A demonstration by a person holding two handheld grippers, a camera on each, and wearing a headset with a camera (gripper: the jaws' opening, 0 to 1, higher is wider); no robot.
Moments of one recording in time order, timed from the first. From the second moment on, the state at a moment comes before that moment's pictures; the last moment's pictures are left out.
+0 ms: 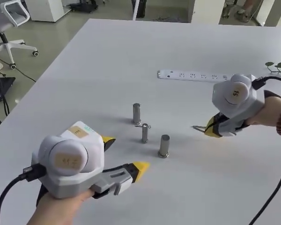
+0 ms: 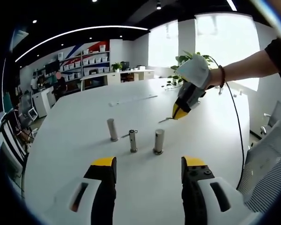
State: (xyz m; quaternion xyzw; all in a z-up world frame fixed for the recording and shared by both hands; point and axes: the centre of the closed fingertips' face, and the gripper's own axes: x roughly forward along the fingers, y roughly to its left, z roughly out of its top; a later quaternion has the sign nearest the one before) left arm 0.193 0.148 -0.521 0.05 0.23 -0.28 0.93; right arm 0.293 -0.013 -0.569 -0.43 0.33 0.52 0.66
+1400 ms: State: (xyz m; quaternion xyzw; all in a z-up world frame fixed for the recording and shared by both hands) left arm 0.189 0.085 -0.518 -0.08 0.28 -0.38 0.88; right arm 0.197 0.066 -0.530 -0.45 0.18 0.64 0.60
